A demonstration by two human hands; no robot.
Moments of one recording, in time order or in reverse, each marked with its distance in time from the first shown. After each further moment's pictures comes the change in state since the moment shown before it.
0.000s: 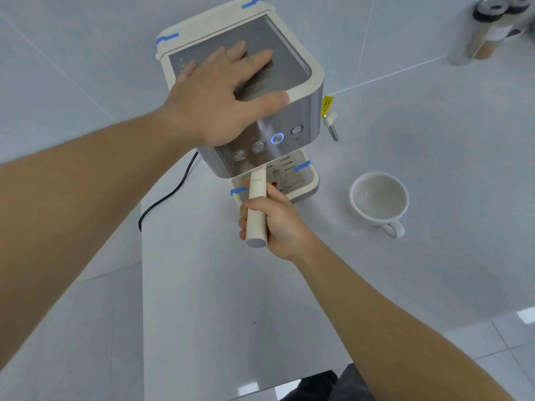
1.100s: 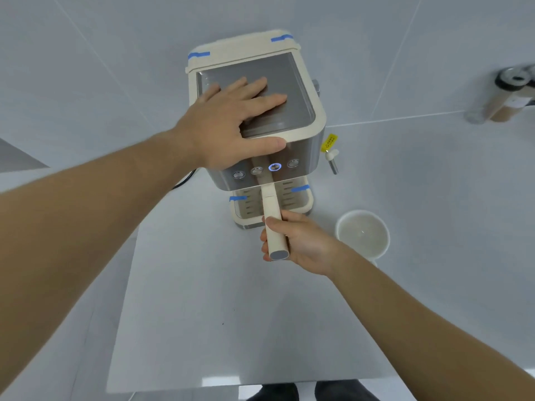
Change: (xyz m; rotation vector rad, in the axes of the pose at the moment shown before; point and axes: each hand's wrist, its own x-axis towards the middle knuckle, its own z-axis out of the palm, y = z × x) left_hand -0.006 -0.002 -0.001 0.003 -0.030 -0.026; right_hand -0.031 -0.068 -0.040 -0.415 -0.055 0.279
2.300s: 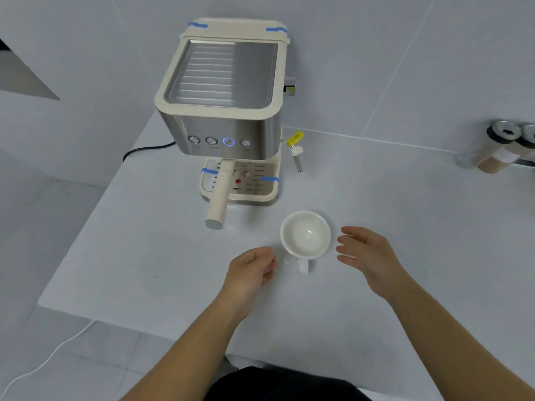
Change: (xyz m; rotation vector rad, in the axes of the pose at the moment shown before) left_hand -0.091 0.209 0.225 -1.731 0.272 -1.117; right_hand -0.081 -0.015 -0.218 -0.335 0.424 -0.041
